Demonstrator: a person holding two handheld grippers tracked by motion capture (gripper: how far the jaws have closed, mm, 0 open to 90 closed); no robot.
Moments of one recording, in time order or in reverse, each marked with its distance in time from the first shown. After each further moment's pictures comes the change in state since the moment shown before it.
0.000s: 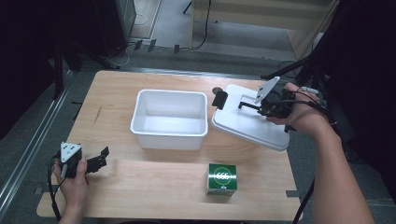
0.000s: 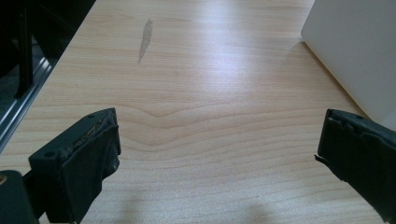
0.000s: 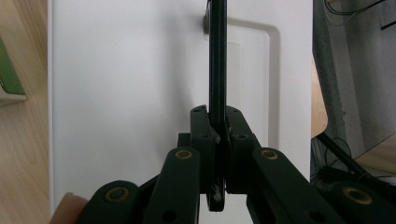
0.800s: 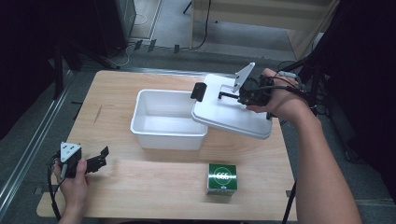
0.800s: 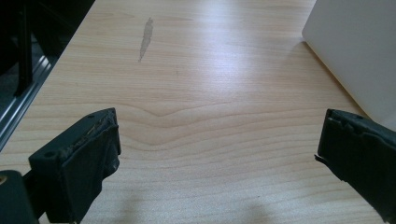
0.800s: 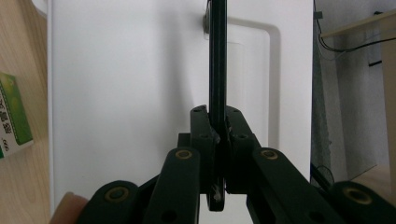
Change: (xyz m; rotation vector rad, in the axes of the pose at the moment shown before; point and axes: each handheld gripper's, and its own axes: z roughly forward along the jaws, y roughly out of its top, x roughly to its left) left arm 0.001 0.000 0.000 -0.002 -0.002 -0.008; right arm -0.002 0.067 -0.010 -0.044 -0.002 -0.104
